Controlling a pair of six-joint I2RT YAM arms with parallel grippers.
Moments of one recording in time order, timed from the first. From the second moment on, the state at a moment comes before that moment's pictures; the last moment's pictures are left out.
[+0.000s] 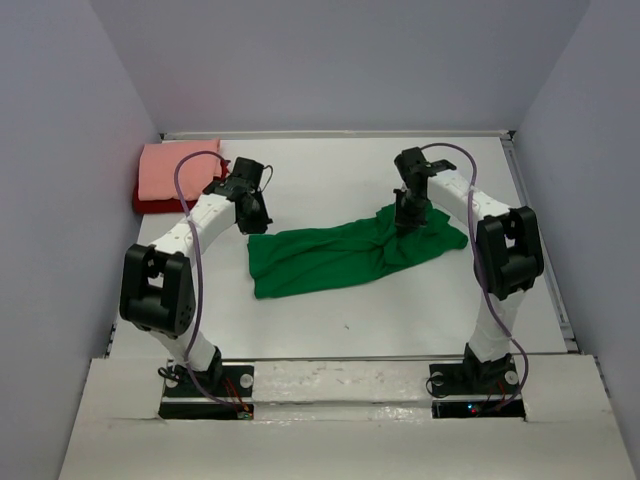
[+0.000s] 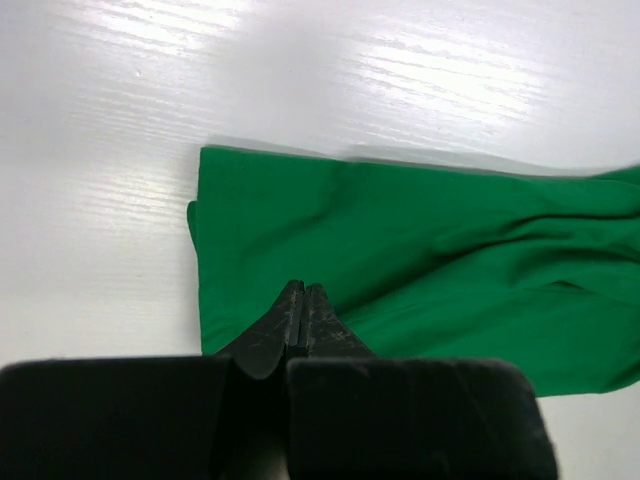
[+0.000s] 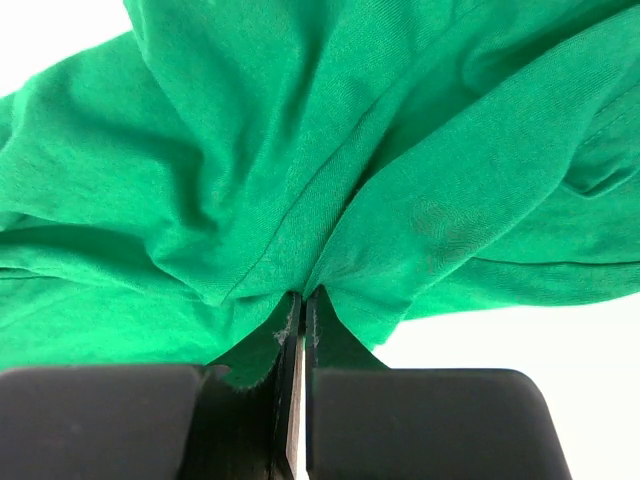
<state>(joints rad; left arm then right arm) -0.31 1.62 1.23 -0.67 -0.07 -0.53 0.32 1.93 1.53 -0.91 0.01 0.45</state>
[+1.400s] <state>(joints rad) -0.31 1.59 1.20 -0.67 -0.09 -0.55 0.32 1.91 1.54 -0.94 0.09 0.48</state>
